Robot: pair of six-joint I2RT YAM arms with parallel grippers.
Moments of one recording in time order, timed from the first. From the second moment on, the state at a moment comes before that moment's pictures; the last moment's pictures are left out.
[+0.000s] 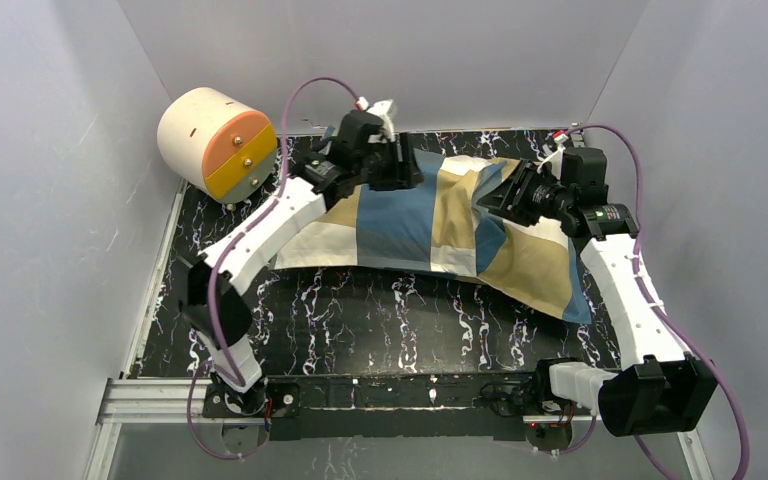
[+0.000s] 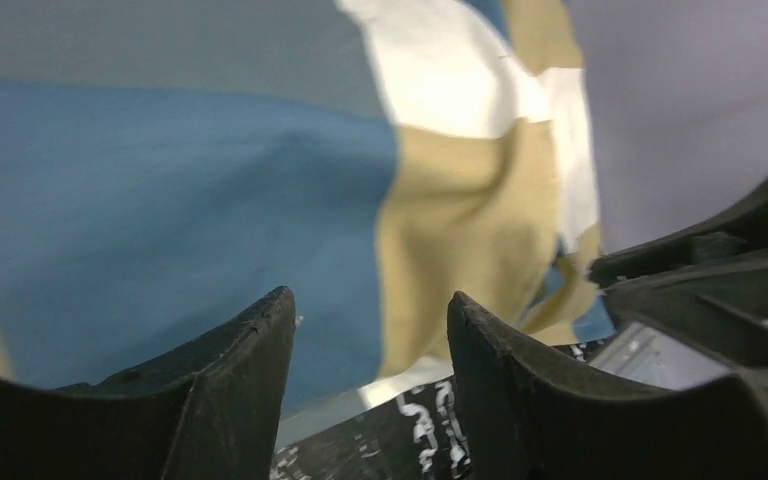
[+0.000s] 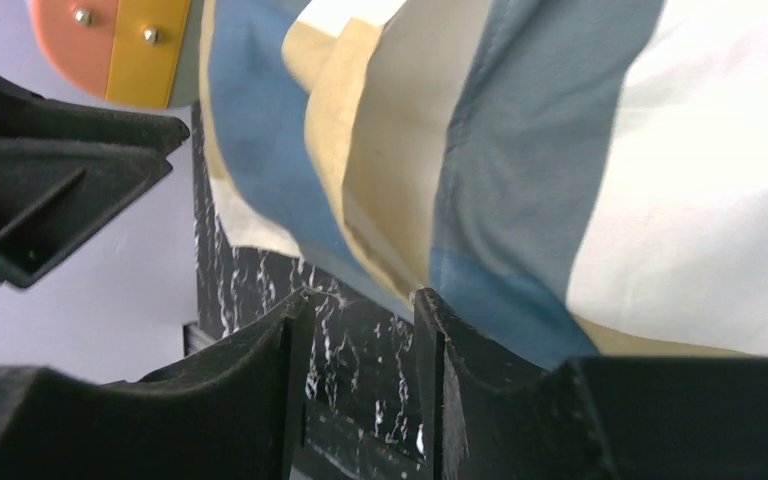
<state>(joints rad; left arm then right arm) -0.69 1.77 1.77 -0.54 0.11 -0.57 0.11 1.16 1.15 -0.59 -0.47 0.64</state>
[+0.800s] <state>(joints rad) -0.52 1.34 1.01 -0.63 0.05 -0.52 0.15 1.21 0.99 -0.46 -0.67 0.62</state>
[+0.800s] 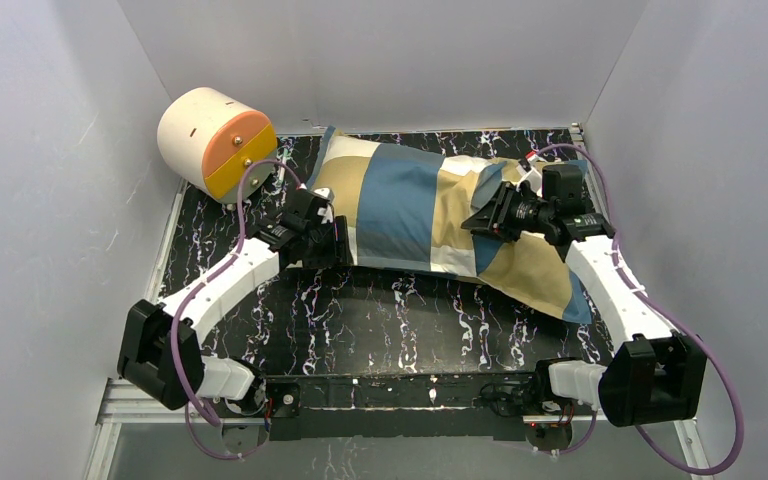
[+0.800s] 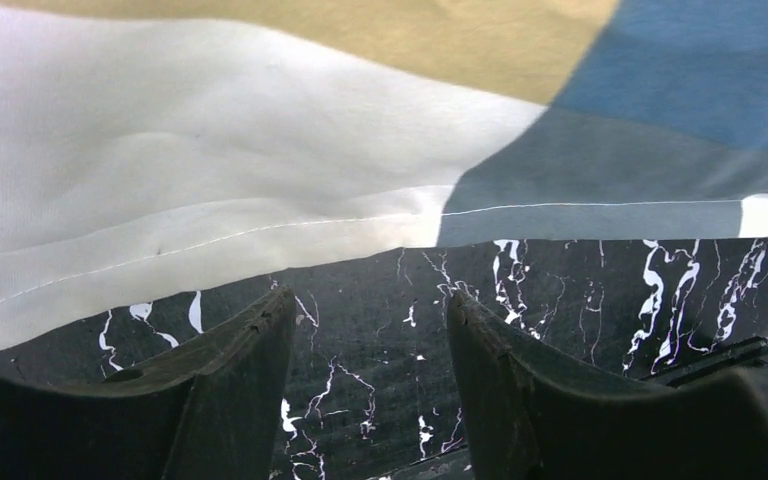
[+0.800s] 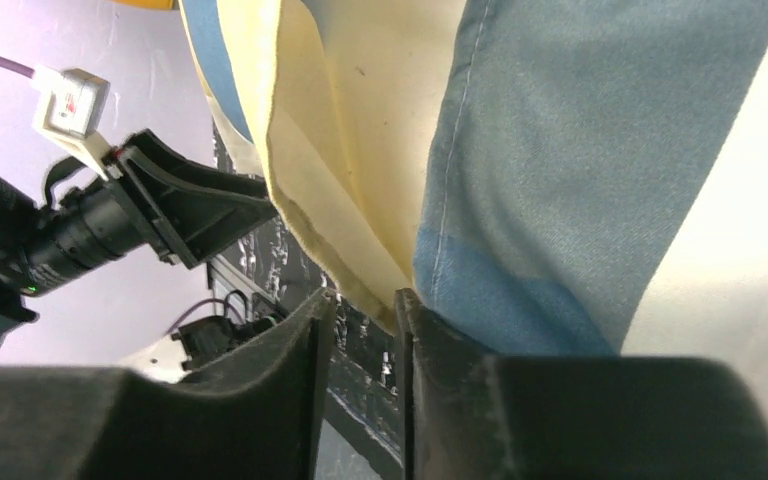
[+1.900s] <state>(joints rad) 0.02 1.24 0.73 -0.38 0.30 -0.74 0.15 0.71 0.75 -0.86 -0.13 0.88</state>
